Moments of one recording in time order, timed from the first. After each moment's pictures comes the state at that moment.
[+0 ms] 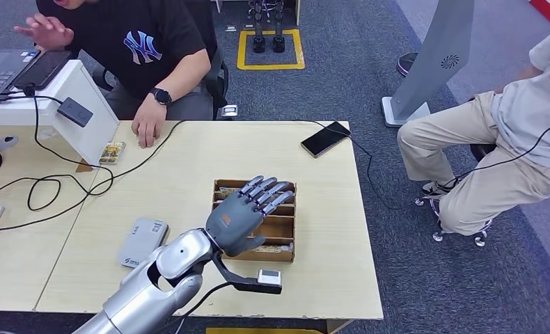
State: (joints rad) left arm -0.45 0.11 -0.85 -1.28 -1.08 0.20 -0.21; right arm -0.11 0.33 -1.54 -0.51 0.80 -0.69 -0.37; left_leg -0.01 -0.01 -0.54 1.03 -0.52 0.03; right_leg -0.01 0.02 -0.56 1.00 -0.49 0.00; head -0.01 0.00
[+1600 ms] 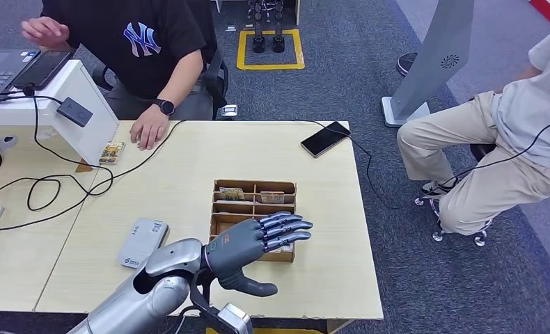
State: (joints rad) left arm -0.41 0.19 -0.89 -1.47 -0.58 -0.08 -0.56; right arm -0.11 0.33 -1.54 -0.54 0.79 -0.69 -0.35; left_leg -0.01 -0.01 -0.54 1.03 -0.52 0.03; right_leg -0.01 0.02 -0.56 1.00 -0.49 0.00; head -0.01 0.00
